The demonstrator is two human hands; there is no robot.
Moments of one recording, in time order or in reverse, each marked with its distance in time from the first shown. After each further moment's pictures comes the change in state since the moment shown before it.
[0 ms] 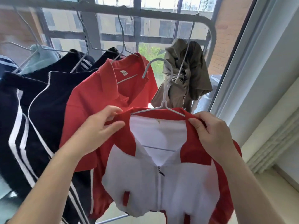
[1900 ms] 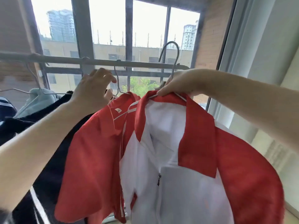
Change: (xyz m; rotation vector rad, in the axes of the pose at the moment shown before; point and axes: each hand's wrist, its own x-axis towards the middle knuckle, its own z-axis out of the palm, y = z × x) left_hand 0.145 0.069 -0.093 0.697 0.418 0.422; right_hand 0.193 -0.130 -0.073 0.081 -0.696 0.364
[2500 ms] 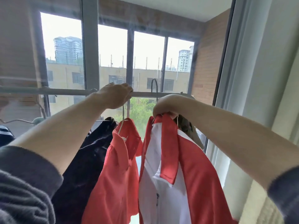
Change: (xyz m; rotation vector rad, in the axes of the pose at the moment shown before) left_hand 0.110 -0.017 0.004 0.201 -0.296 0.177; right_hand 0.098 -0.037 0.008 -0.322 -0.019 0.167
